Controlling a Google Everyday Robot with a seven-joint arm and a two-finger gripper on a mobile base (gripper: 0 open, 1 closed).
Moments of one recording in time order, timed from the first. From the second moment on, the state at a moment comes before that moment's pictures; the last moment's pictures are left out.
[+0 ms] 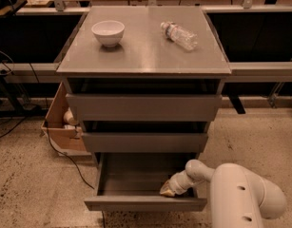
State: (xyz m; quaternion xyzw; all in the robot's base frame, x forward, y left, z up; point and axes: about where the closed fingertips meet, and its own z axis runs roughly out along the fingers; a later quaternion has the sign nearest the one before) arm 0.575 -0.105 0.154 -0.57 0.76 0.25 0.19
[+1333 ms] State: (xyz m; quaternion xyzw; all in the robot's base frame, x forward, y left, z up) arm 0.546 -0.094 0.150 -0.56 0.76 0.29 0.15
